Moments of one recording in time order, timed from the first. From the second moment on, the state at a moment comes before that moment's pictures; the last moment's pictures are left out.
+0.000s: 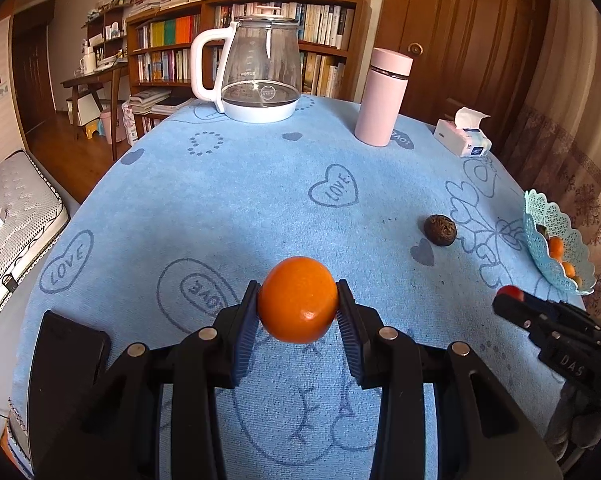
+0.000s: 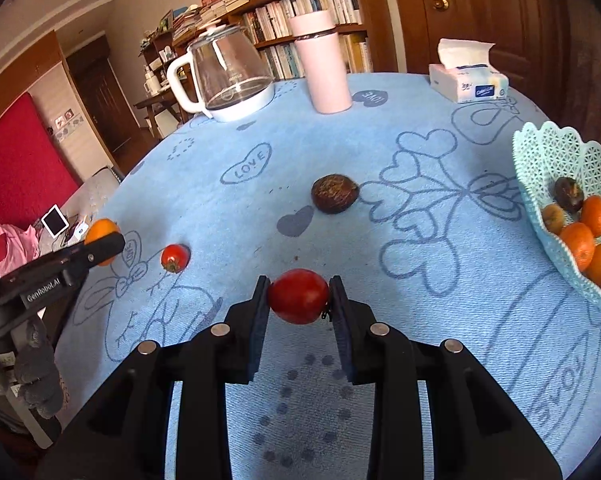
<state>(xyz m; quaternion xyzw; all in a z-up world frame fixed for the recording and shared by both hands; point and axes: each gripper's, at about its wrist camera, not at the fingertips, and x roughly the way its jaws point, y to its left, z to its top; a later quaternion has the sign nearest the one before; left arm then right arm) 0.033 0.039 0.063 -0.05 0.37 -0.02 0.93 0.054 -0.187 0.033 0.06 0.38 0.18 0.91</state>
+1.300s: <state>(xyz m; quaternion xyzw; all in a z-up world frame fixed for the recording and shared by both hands) 0.031 -0.026 0.063 0.03 0.36 -0.05 0.93 0.045 -0.375 0.079 0.20 0.28 0.00 0.94</state>
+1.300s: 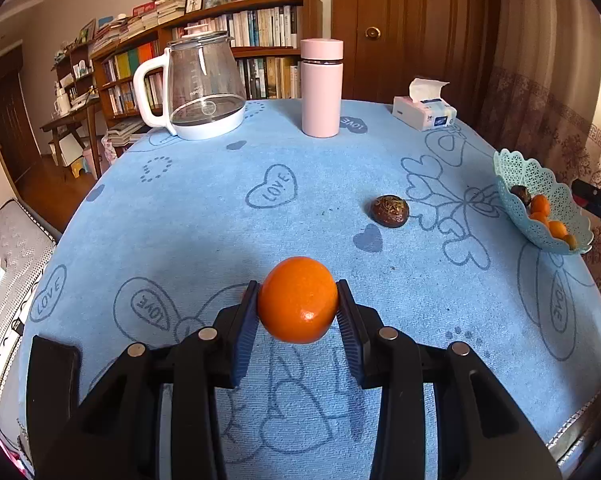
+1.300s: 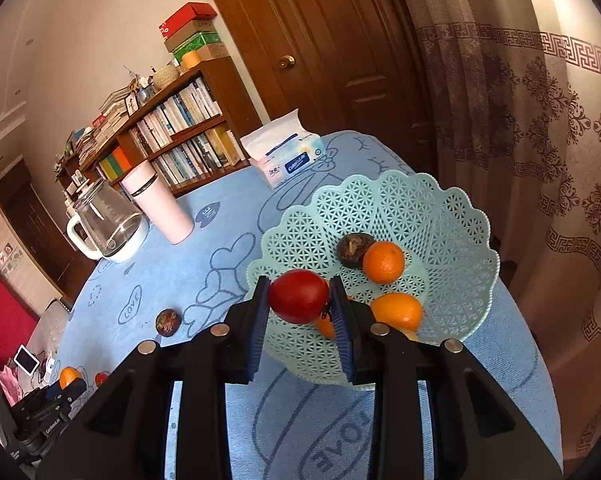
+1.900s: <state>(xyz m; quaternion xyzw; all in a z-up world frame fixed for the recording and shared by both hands) 0.030 -0.052 0.060 0.06 0.36 -0.07 0.93 0.049 -0.418 0.064 0.22 0.29 -0.06 0.93</state>
